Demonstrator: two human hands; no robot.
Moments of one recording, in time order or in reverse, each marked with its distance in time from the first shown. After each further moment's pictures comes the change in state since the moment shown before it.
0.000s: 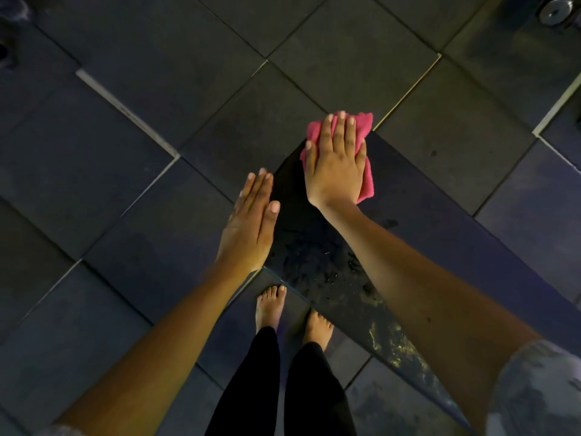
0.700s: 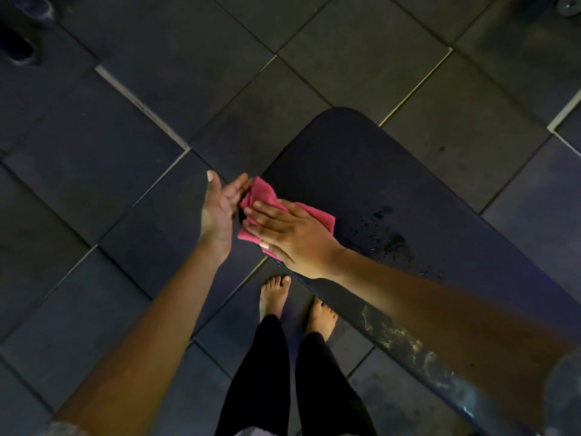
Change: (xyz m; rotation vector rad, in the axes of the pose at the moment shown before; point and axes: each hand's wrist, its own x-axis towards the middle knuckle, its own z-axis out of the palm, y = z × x) left_hand -0.010 0.011 -0.029 -0.986 0.122 -0.576; right_hand -0.108 0.010 0.000 0.010 -0.349 -0.985
